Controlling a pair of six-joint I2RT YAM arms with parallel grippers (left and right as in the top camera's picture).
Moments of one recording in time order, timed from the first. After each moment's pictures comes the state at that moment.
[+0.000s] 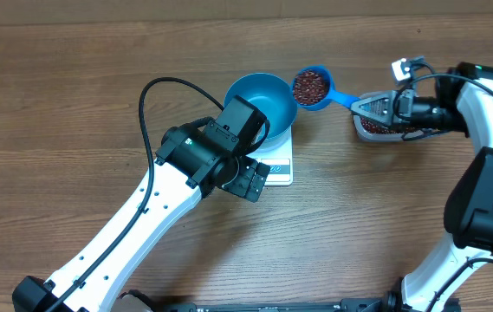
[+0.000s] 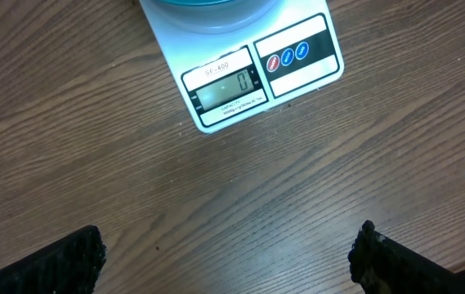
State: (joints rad) left arm -0.65 1.50 1.43 -1.20 -0.06 -0.24; right arm -0.23 2.01 1.58 -1.49 -1.38 -0.69
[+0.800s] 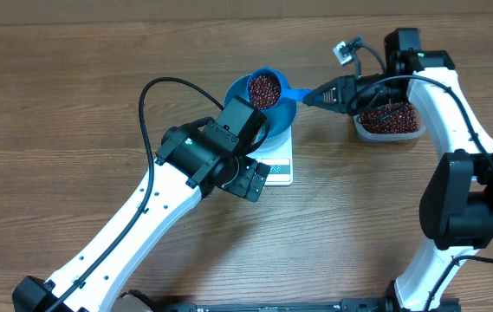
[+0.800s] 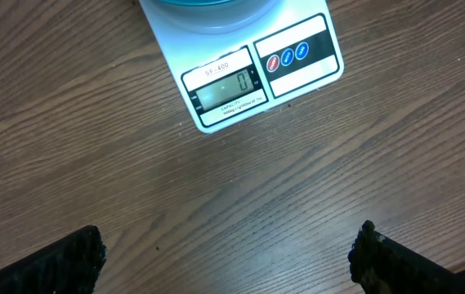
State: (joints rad) left arm -0.65 1.50 1.43 -1.20 -0.06 -0.24; right arm 0.01 2.01 1.65 -1.03 -1.18 -0.40
